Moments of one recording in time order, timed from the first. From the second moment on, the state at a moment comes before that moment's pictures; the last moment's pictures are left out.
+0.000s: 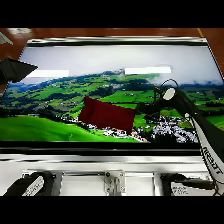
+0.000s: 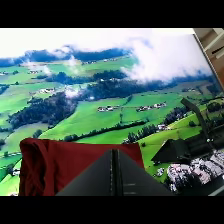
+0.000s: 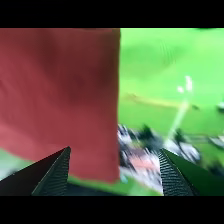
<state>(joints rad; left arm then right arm) 0.19 -0.94 1.35 0.67 -1.22 -1.22 0.15 -1.48 1.03 -1.04 1.02 1.65</state>
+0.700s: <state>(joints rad) 0.19 -0.93 1.35 0.69 -1.22 -1.27 0.23 -1.59 1.11 -0.71 0.88 1.43</state>
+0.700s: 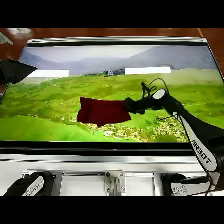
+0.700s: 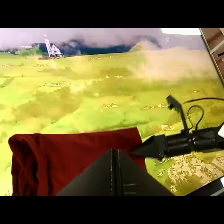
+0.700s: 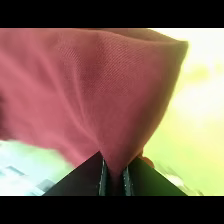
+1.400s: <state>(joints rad) 0.19 -0.93 1.35 0.69 -1.22 -1.27 -0.33 -1.39 1.42 -0.88 1.11 1.45</state>
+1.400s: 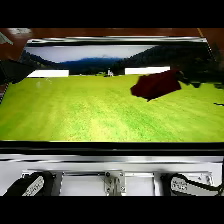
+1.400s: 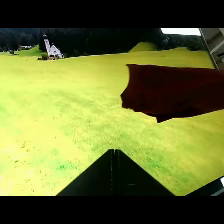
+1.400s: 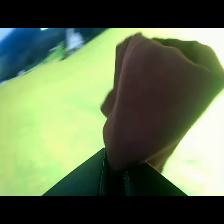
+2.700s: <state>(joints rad) 0.08 -0.94 1.35 0.73 -1.24 -1.29 -1.22 -1.00 0.71 -1.30 1.28 1.66</state>
